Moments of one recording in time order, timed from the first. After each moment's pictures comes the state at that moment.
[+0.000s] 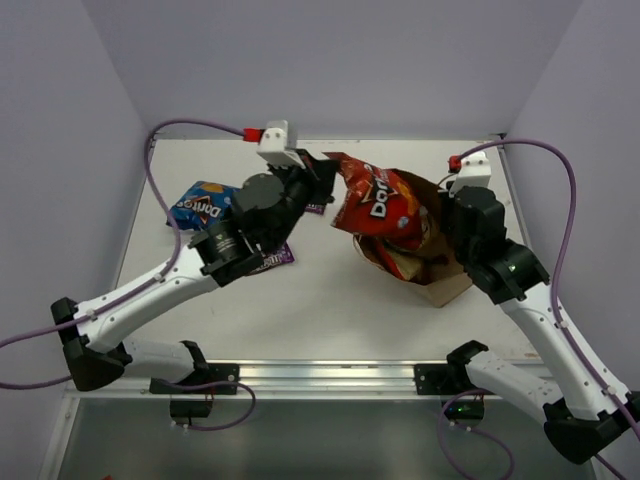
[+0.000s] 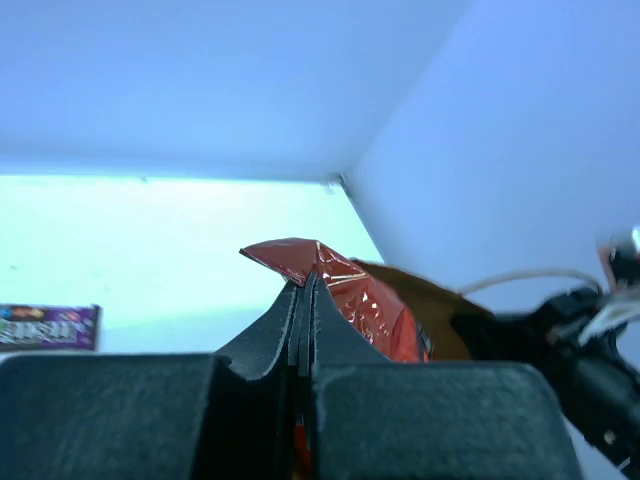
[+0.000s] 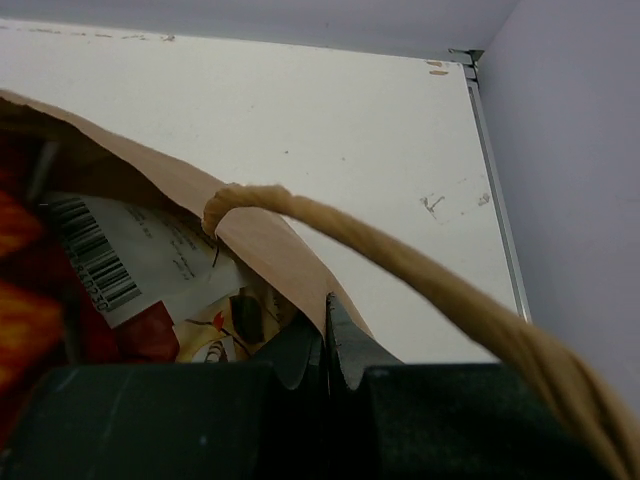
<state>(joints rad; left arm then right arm) -1.03 1.31 1.38 -0.03 -0.54 -0.48 0.50 0.91 1.12 -0.58 0.57 0.05</state>
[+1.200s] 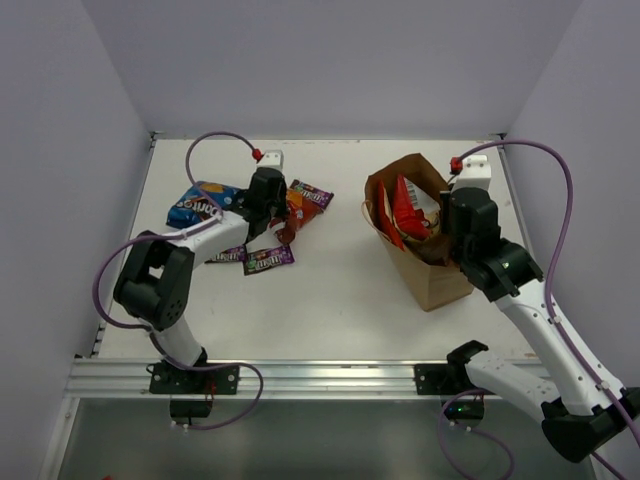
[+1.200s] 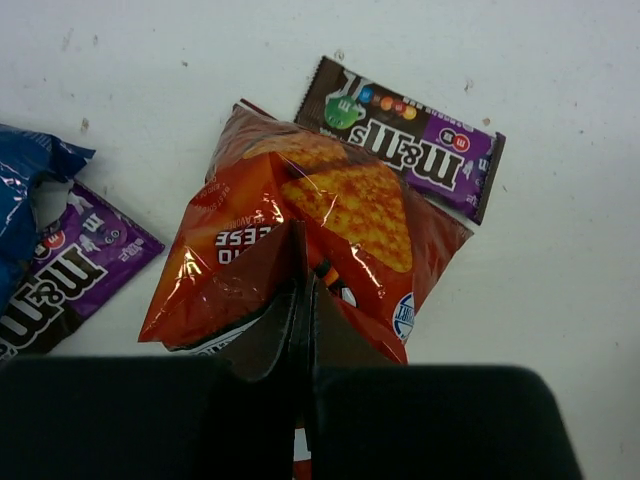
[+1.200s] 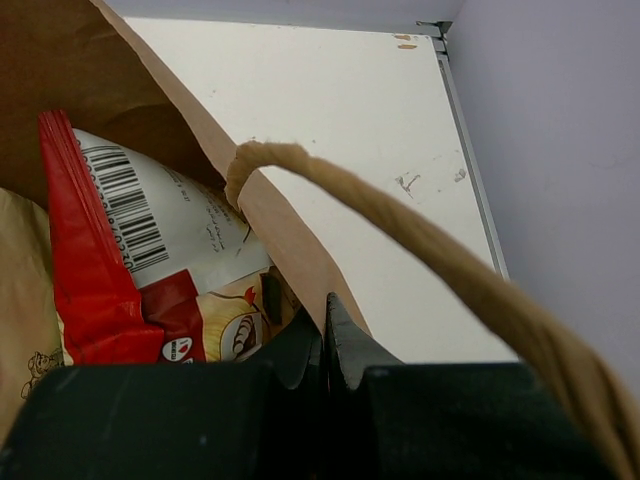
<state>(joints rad) -0.46 1.72 1.08 0.05 -0.26 -0.33 0.48 0.93 1.08 -0.58 0.65 0.08</state>
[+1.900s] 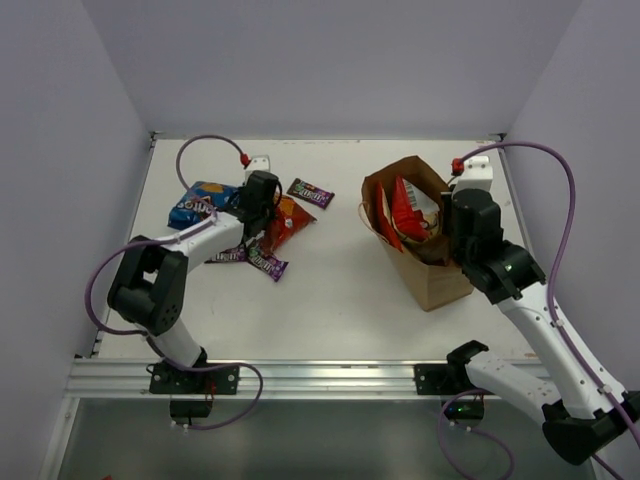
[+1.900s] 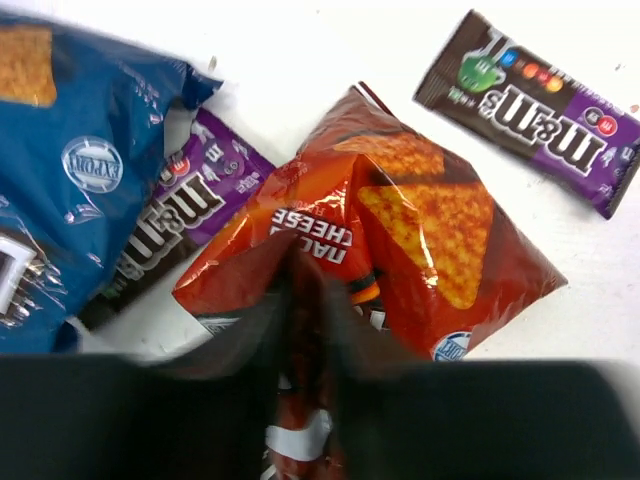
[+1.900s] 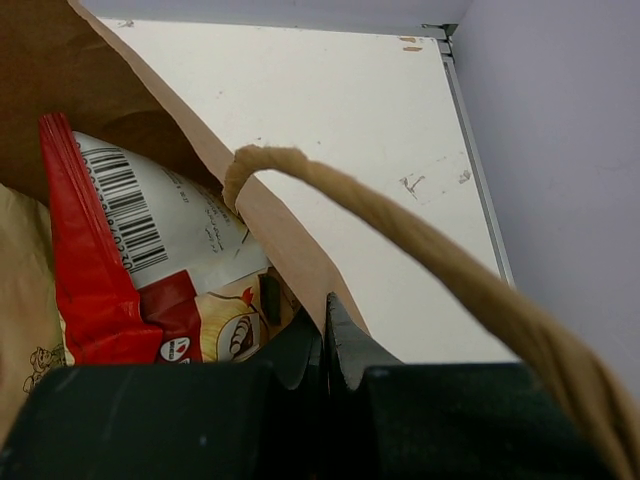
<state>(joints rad) -0.44 1.67 1.05 -0.11 -0.43 -0.38 0.48 0.91 1.08 -0.59 0.63 0.08</state>
